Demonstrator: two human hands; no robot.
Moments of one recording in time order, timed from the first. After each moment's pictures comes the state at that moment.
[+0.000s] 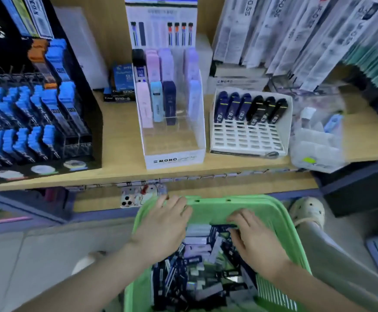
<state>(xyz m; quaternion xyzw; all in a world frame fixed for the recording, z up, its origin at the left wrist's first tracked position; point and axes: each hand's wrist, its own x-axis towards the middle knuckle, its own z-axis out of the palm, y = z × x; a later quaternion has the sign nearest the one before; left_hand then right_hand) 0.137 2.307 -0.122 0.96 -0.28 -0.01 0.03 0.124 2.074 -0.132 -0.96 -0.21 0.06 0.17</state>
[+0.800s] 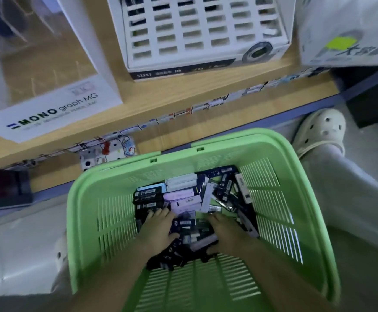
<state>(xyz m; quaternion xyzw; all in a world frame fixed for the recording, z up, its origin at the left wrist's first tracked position) 0.096 2.265 -0.319 0.88 -0.18 -0.44 0.06 0.063 2.051 -0.346 -0.84 -0.11 0.48 0.25</state>
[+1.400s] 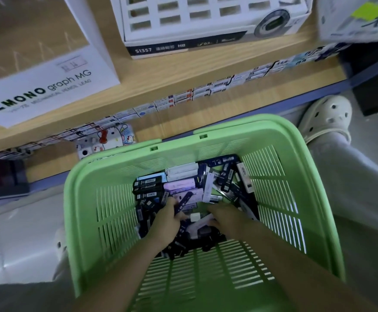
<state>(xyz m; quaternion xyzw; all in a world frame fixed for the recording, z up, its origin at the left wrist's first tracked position) 0.083 2.244 -0.315 0.82 0.10 -0.43 0.36 0.074 2.051 -0.347 -0.85 -0.14 0.42 0.29</state>
